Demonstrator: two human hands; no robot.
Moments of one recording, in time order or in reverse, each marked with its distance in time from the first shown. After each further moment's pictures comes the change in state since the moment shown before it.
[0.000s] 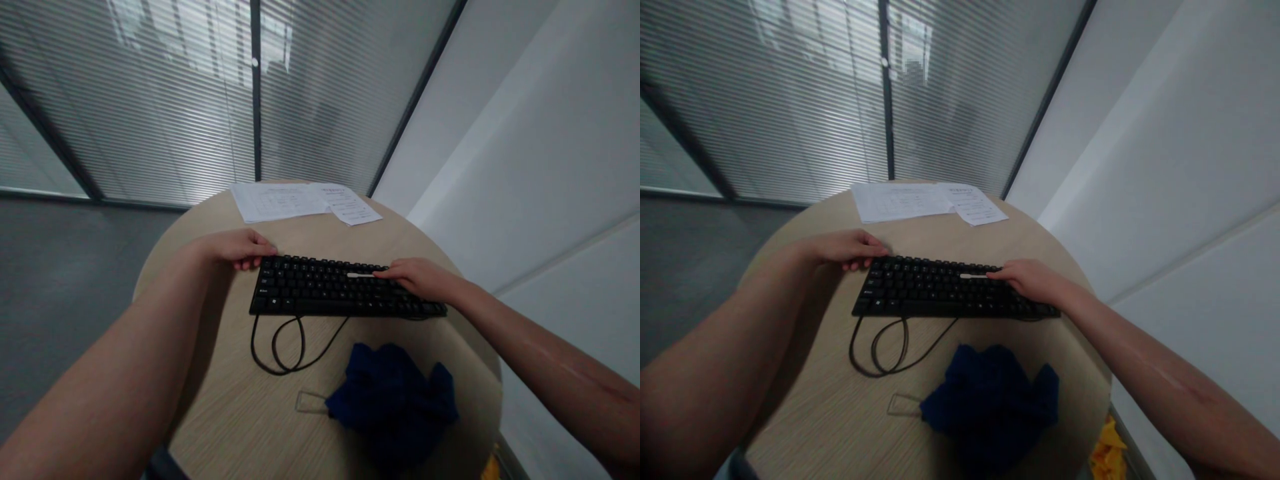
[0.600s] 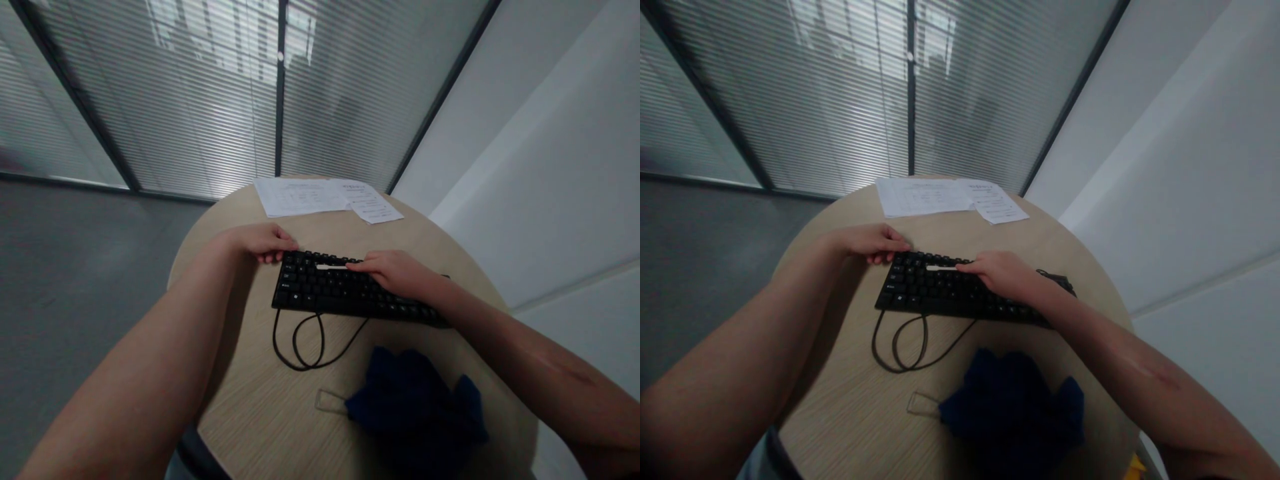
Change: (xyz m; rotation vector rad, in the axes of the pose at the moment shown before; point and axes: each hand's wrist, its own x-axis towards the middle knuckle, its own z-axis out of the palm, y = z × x) left_hand 0.003 -0.004 0.000 -0.035 -0.064 0.002; right_hand 0.070 -0.069 -0.012 0.087 0.115 -0.147
